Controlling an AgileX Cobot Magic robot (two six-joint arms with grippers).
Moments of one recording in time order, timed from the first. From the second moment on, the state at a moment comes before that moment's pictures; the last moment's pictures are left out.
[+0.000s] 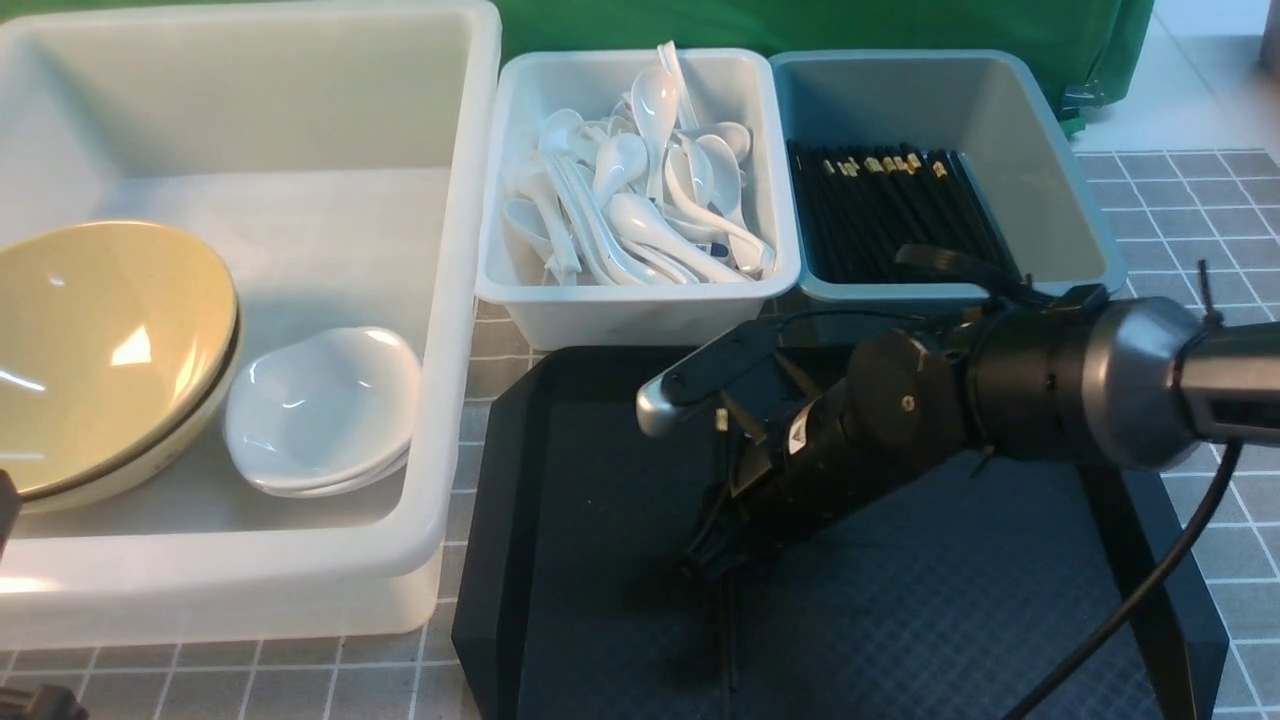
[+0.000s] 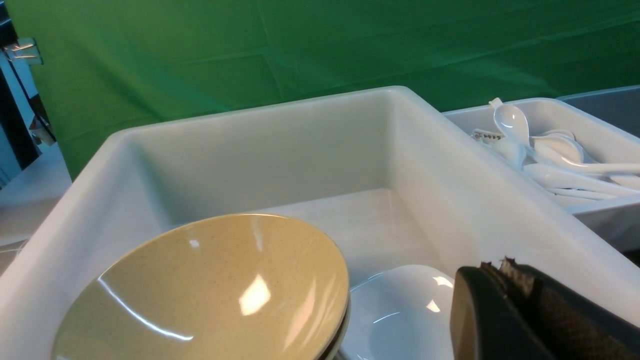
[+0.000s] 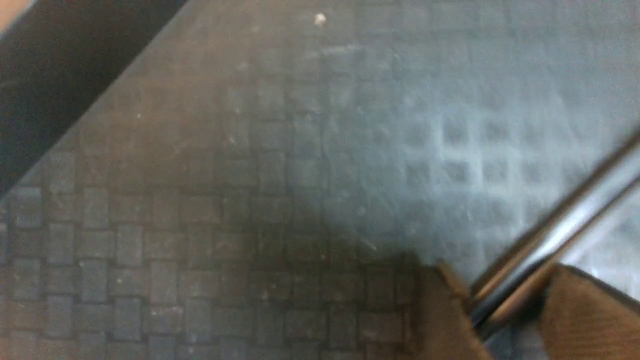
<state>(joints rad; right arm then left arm) 0.66 1.91 -1.12 0.21 0.42 -0.22 0.02 0.11 -0.24 -0.36 0.27 0.45</state>
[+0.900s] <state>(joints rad) 0.63 1.69 -1.10 0.16 0.60 -0.24 0.02 0.11 -0.24 -0.36 0.27 0.45</state>
